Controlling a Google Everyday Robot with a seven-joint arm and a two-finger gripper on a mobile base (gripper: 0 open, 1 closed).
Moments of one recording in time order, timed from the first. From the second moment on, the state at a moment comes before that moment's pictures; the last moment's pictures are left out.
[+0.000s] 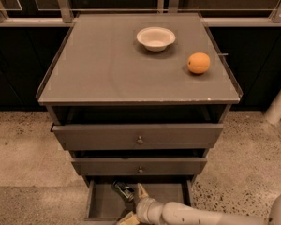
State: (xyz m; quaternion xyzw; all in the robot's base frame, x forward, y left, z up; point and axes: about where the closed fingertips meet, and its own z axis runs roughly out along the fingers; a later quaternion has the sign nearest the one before) arm 0.455 0.033 0.286 -0.44 0.76 0.22 0.42
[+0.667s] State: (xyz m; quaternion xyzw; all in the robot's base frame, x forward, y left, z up) arm 0.470 0.043 0.220 -0.41 0.80 0.23 0.37
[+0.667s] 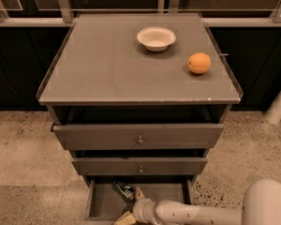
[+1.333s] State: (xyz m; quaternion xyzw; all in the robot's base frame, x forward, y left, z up) arm 0.483 0.041 0.216 -0.41 0.80 0.22 0.38
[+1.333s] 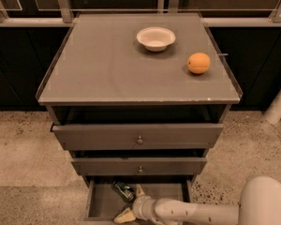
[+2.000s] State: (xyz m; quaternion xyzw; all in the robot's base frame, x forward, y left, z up) arm 0.536 0.044 0.202 -0.41 0.81 0.19 0.38
